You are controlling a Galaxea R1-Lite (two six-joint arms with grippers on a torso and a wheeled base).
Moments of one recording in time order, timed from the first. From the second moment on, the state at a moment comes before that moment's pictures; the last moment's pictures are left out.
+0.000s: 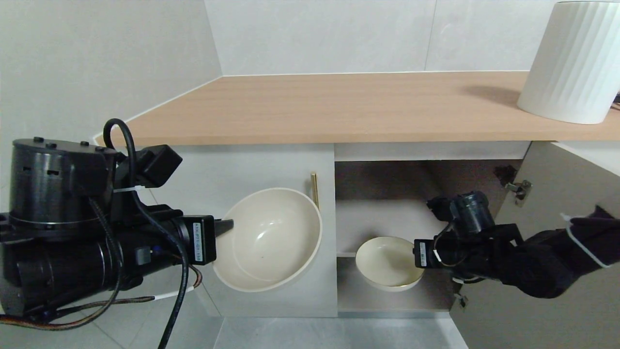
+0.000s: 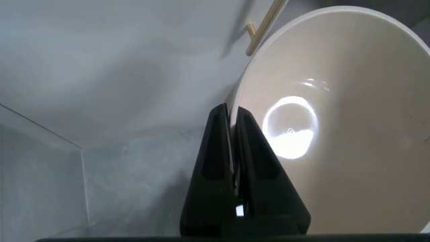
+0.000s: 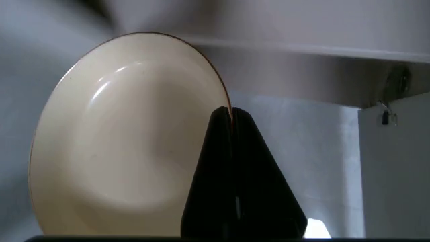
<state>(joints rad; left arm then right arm) -0.50 1.38 -0.78 -0.13 0.08 -0.30 0.46 1.99 -0.85 -0.45 -0.10 0.36</state>
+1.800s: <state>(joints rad) -0.50 1.40 -0.78 -0.13 0.08 -0.30 0.33 2.50 -1.30 -0.69 -0.47 0.45</state>
